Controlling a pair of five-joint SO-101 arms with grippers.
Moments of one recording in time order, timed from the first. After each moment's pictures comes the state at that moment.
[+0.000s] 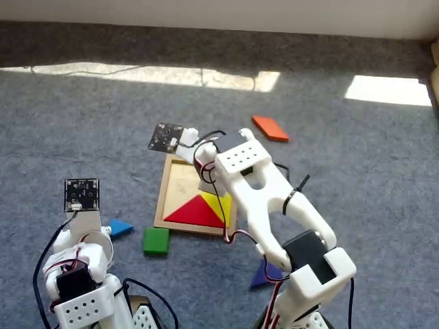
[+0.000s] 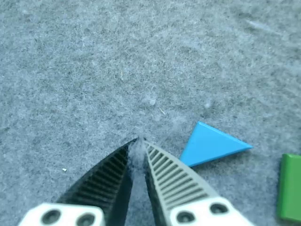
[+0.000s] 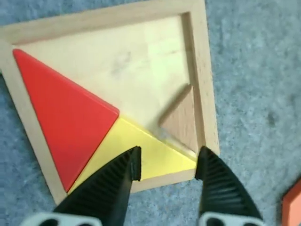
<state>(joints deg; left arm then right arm) -29.7 -102.4 95.3 71.1 -12.3 -35.7 7.0 13.0 61.4 48.1</state>
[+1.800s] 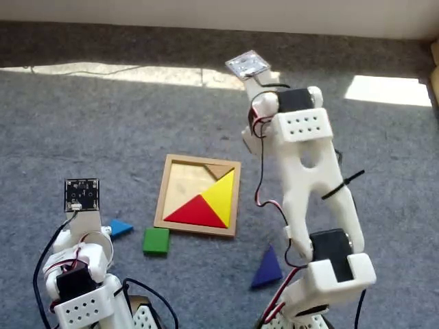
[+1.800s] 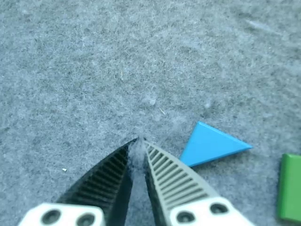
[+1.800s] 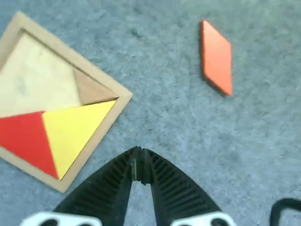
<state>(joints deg) -29.7 -102.4 95.3 71.1 -12.3 -16.1 3.3 -7.0 82.1 22.3</state>
